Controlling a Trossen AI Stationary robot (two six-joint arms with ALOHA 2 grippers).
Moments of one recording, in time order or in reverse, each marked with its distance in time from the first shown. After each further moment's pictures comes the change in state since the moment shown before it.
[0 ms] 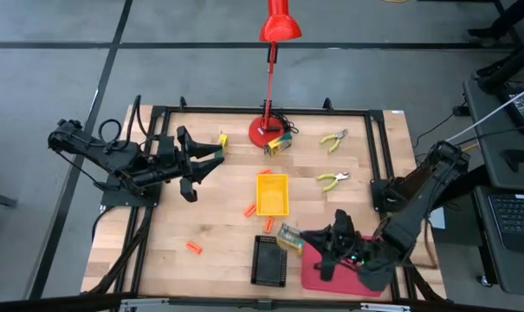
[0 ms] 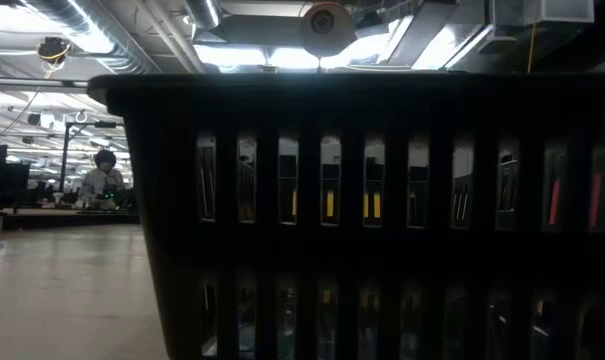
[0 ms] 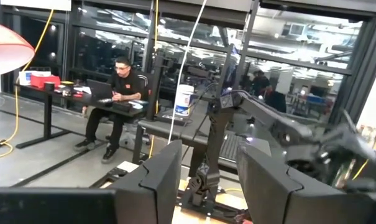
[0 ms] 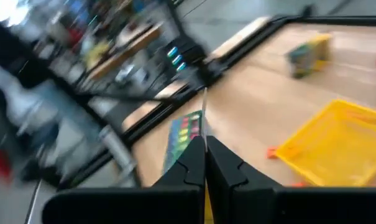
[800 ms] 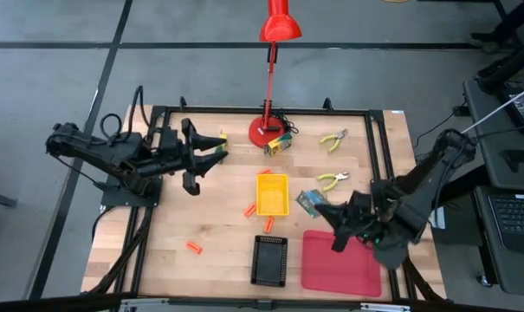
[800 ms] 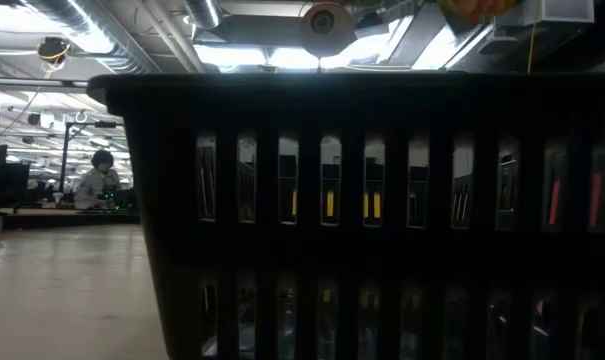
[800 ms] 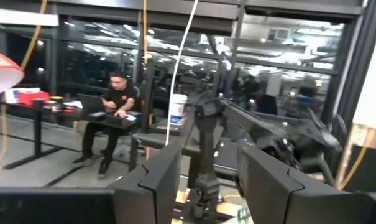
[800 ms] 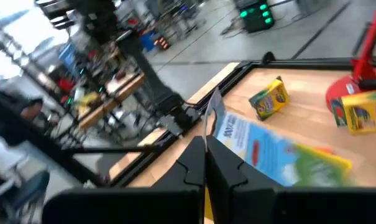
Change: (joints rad) left arm 0.102 0.002 0.000 0.034 0.145 0.050; right arm 0.006 -0.183 -0.220 0.063 0.260 0.099
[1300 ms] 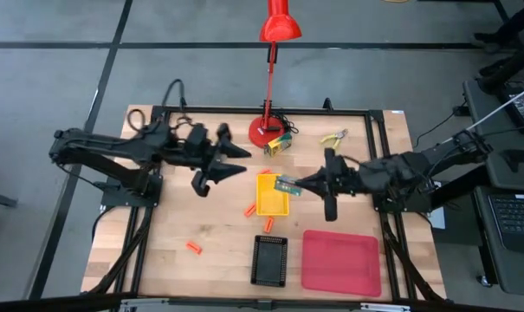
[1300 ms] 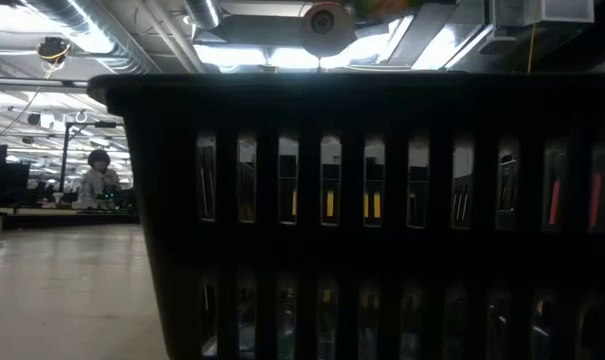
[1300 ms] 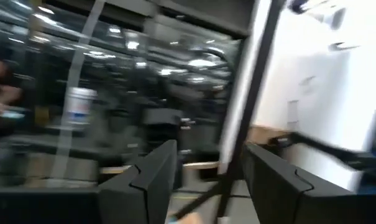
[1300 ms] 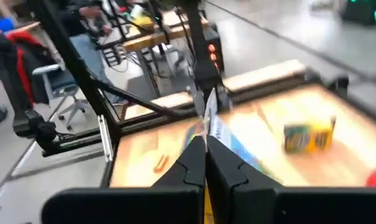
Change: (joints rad) left arm 0.228 0.132 0.000 0.175 0.614 -0.202; right arm -0.458 -0.173 0.047 0.077 -0.841 -0.732
